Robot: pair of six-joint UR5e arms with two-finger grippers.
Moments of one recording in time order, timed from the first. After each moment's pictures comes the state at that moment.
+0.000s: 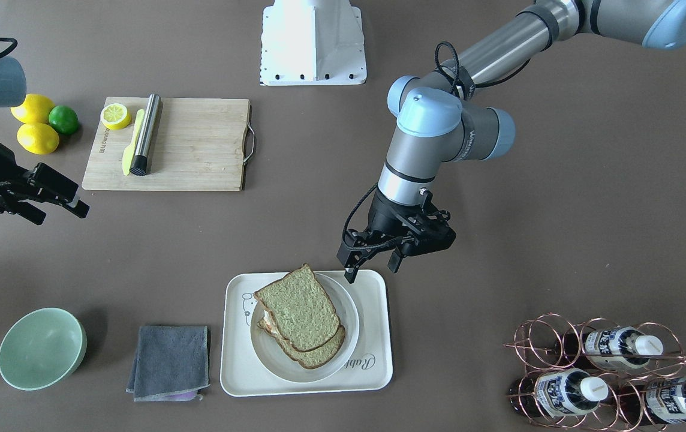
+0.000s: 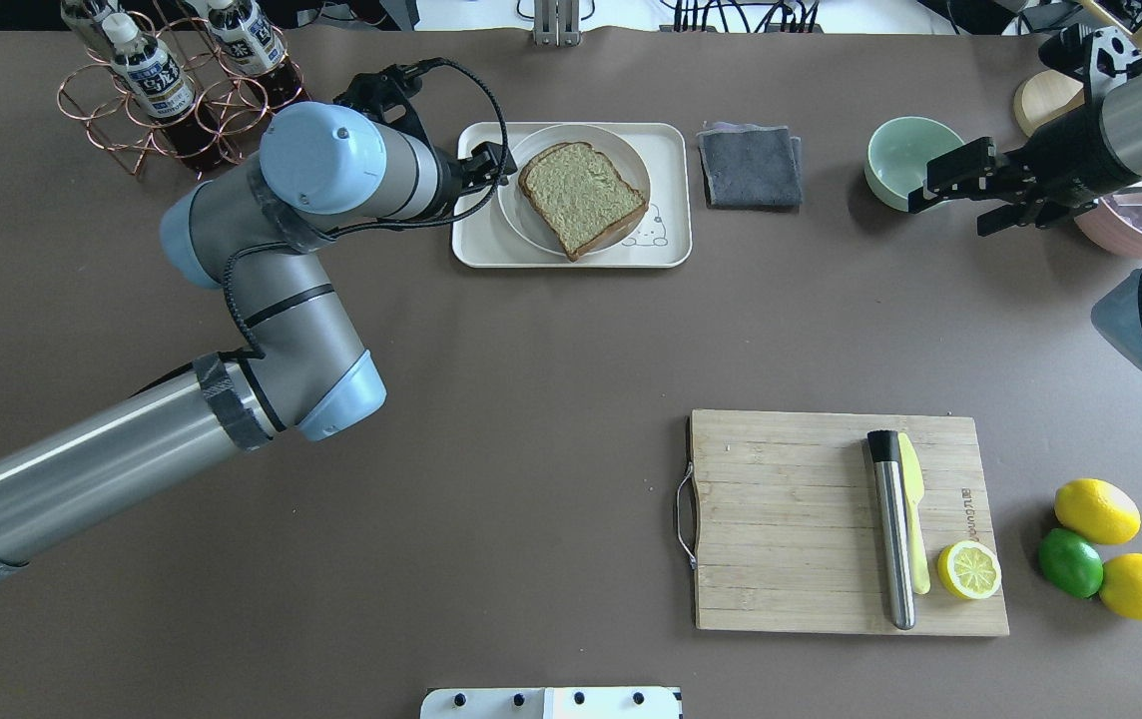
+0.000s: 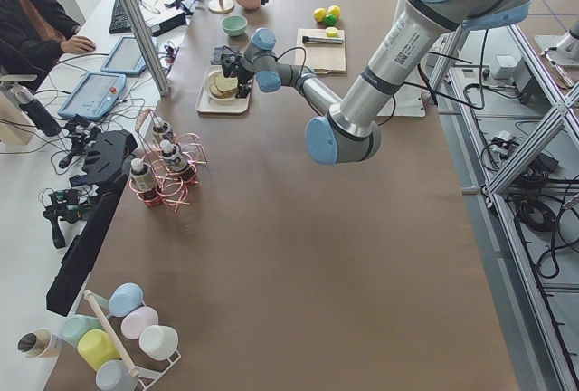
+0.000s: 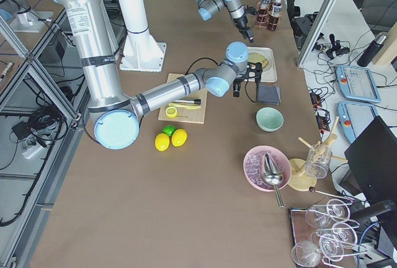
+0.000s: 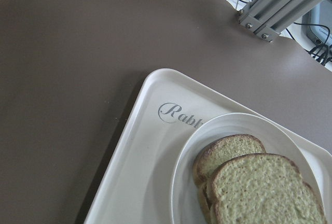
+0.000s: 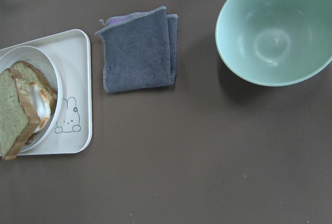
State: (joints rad) left arm -0.68 -2.33 -1.35 -2.15 -1.67 -1.56; right arm 1.09 -1.35 1.73 -1.03 2.37 1.06
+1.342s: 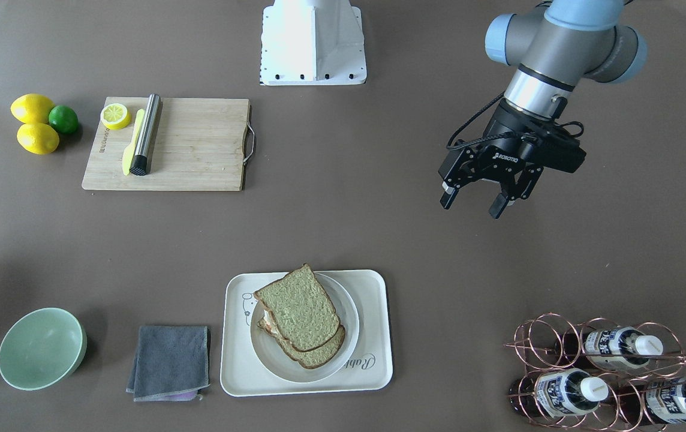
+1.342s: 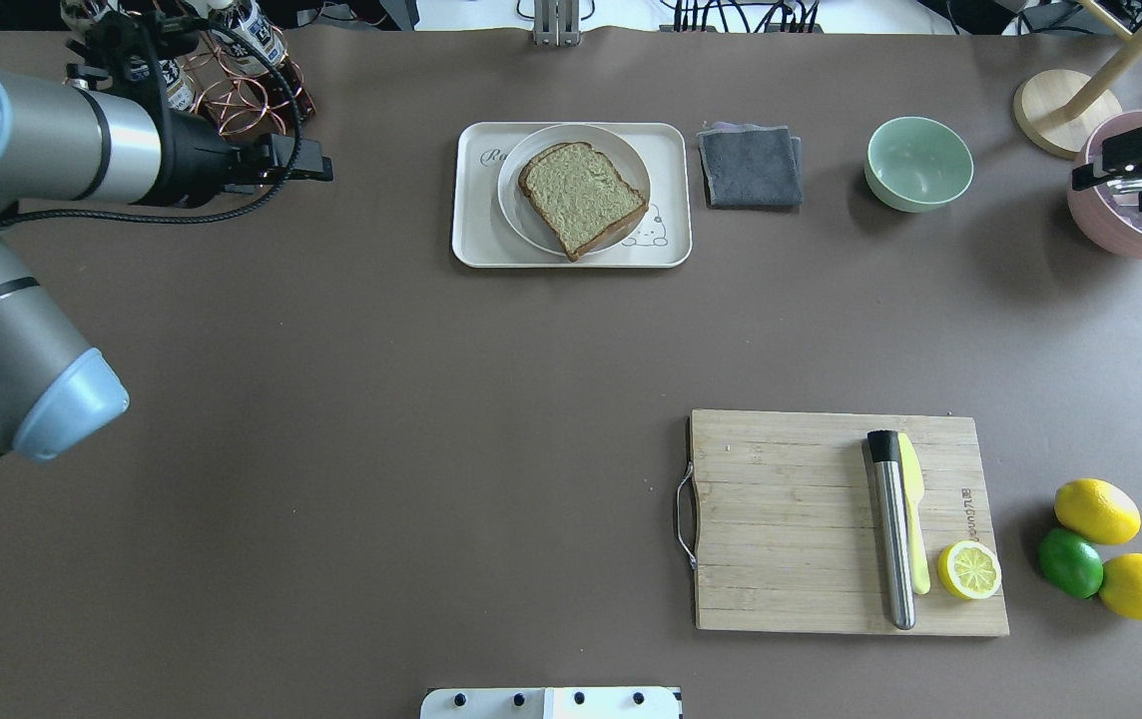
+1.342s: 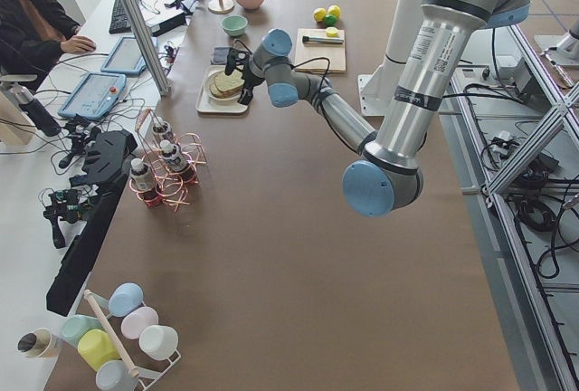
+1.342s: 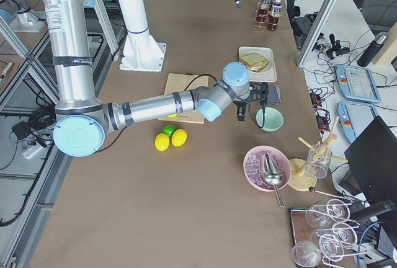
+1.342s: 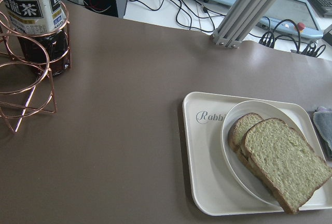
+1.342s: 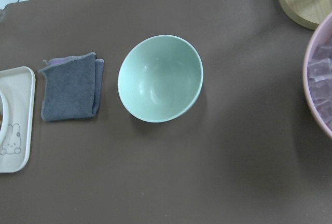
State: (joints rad) left arm -0.85 -1.94 -1.84 -2.14 -1.86 -1.18; right arm 1.30 -1.48 1.70 -0.98 2.43 0.88
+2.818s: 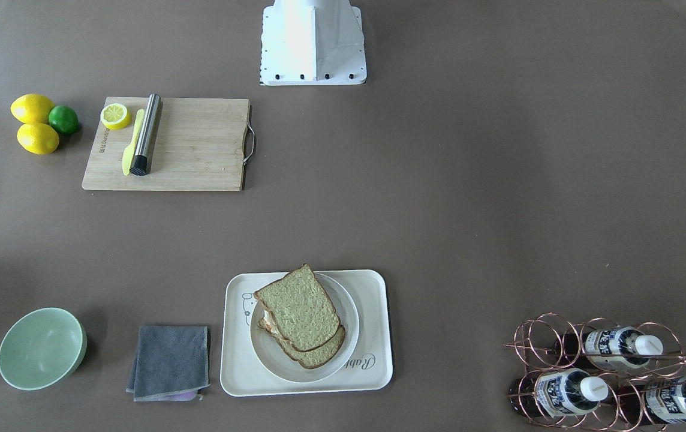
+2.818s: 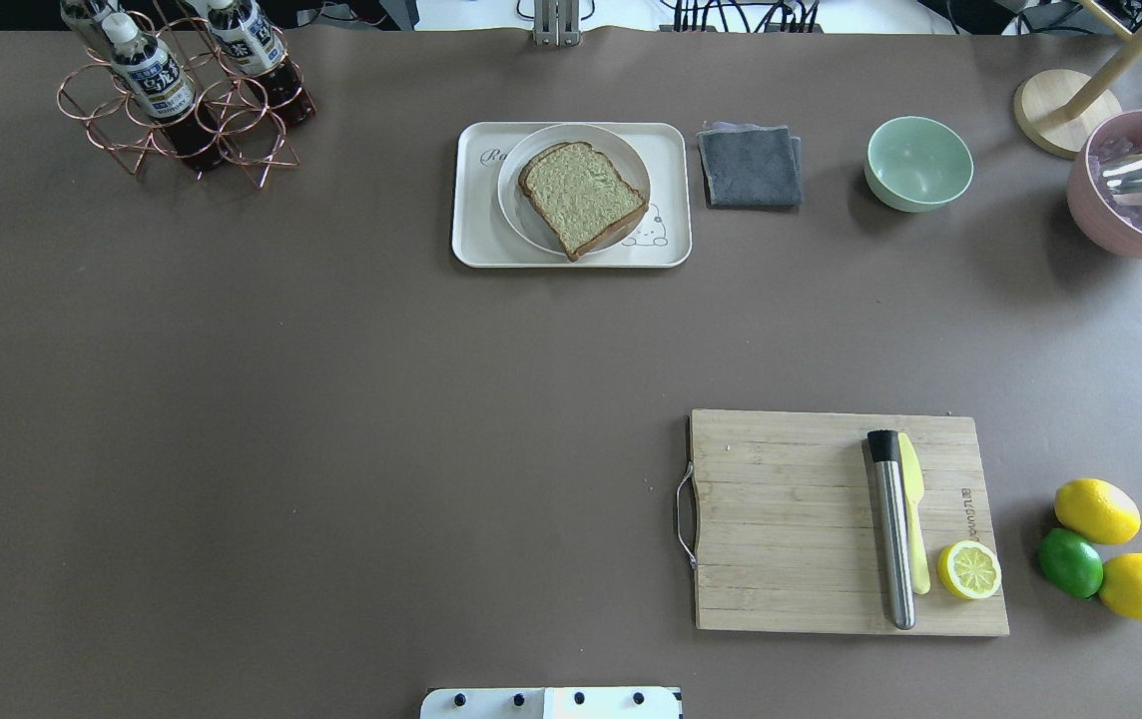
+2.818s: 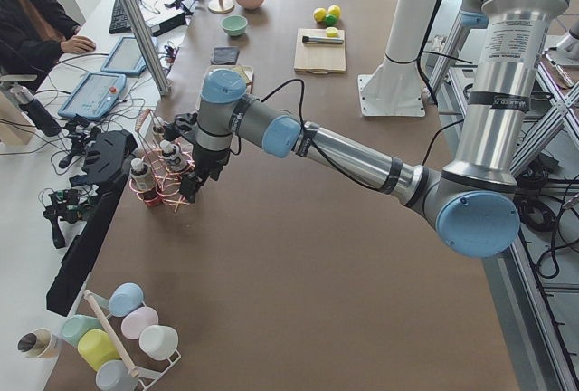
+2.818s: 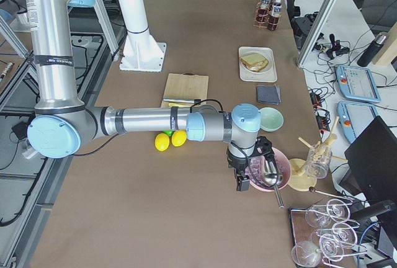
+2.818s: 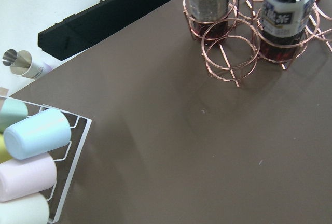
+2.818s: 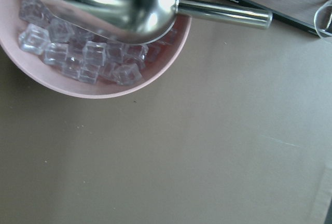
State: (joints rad) left arm -1.48 -1.72 -1.81 -1.66 -2.14 0.10; right arm 1.56 -1.51 1.59 -1.61 2.15 -0.24
